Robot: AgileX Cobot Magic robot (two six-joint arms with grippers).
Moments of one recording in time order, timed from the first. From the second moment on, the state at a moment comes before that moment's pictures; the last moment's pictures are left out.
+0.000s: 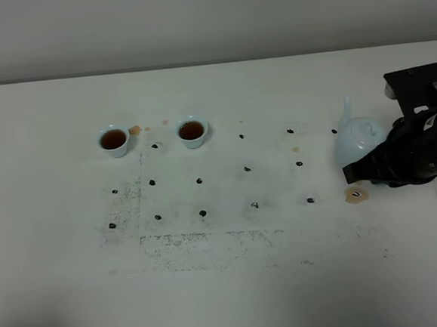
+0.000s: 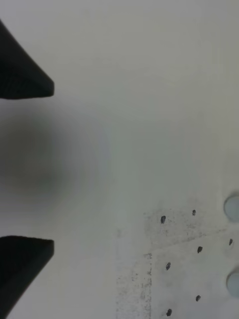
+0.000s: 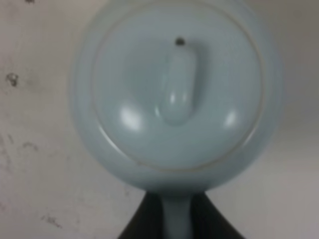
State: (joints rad) left arm 0.03 0.00 -0.46 -0.06 1.06 0.09; right arm 0.14 1.57 -0.90 0.24 0.56 -0.18
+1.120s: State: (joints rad) left arm 0.03 0.00 -0.46 -0.06 1.06 0.09; right arm 0.14 1.66 -0.76 0.31 0.39 -0.18
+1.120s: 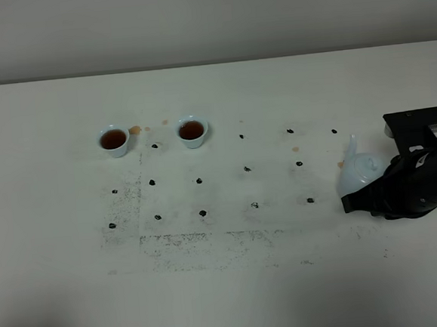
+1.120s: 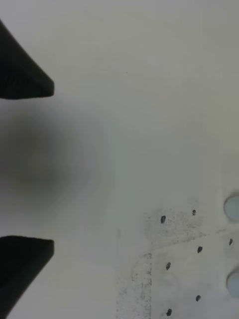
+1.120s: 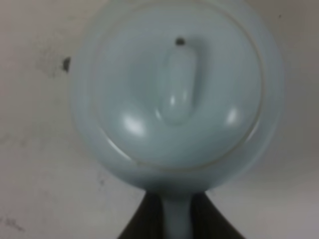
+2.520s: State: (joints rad) left arm 0.03 0.00 -0.46 -0.06 1.06 0.09; right arm 0.14 1.71 -0.76 0.30 0.37 -0.17
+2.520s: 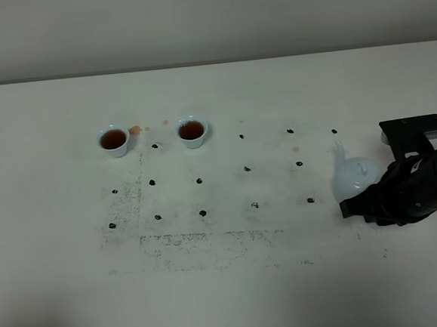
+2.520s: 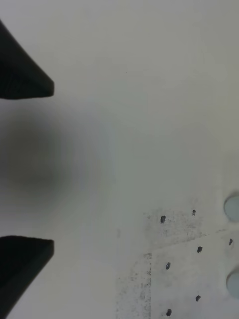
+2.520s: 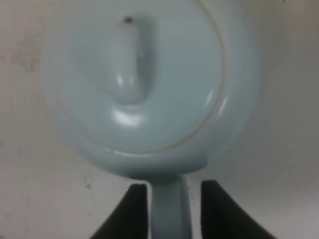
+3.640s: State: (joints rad) left arm 0.03 0.00 -0.46 -0.06 1.06 0.09; right arm -0.20 0.80 -0.82 -0.10 0.96 0.06
